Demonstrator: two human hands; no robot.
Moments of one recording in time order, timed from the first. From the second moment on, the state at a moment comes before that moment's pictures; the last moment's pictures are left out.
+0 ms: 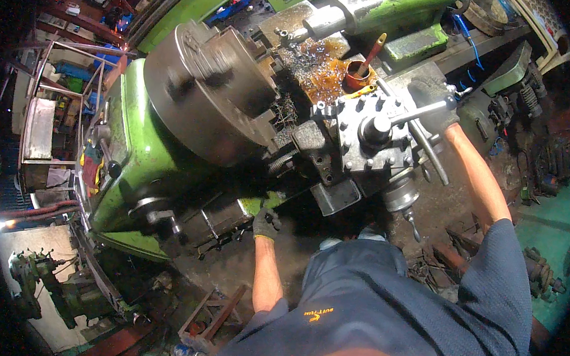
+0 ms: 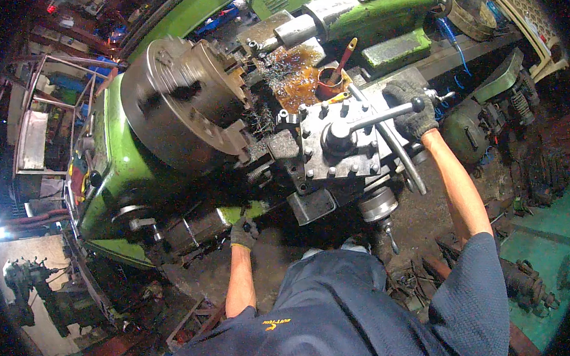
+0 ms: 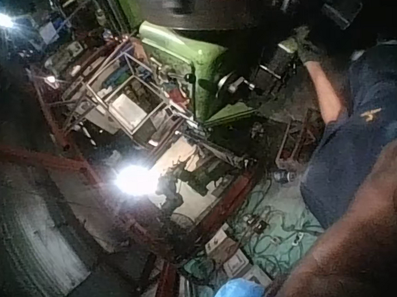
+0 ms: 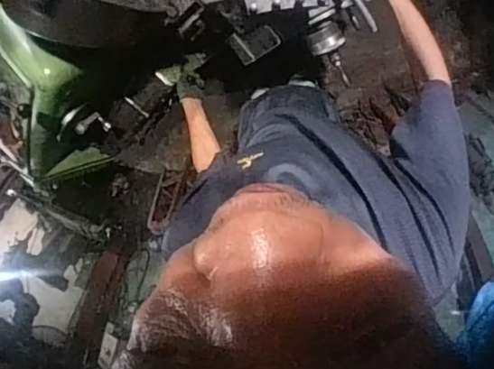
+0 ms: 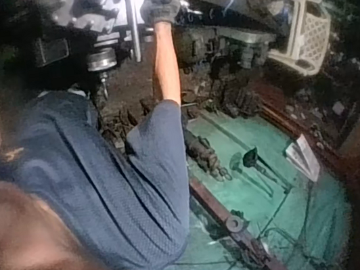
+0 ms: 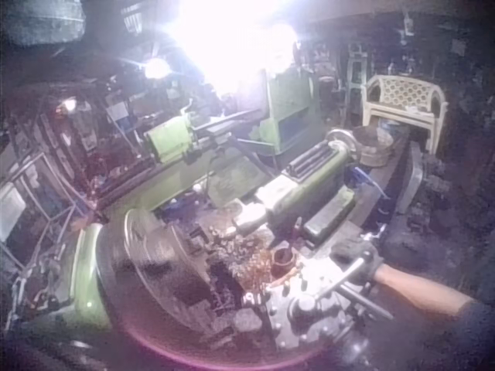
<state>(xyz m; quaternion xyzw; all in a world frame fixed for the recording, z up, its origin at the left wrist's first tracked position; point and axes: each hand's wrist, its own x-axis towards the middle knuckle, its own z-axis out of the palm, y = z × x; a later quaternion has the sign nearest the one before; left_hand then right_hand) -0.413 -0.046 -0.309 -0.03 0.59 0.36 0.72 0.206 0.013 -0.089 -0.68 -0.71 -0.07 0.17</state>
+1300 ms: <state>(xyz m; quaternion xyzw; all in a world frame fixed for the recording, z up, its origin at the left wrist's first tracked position) -0.391 -0.149 -0.501 0.05 0.71 0.24 0.66 0.200 0.007 -0.068 -0.66 -0.72 -0.03 0.21</state>
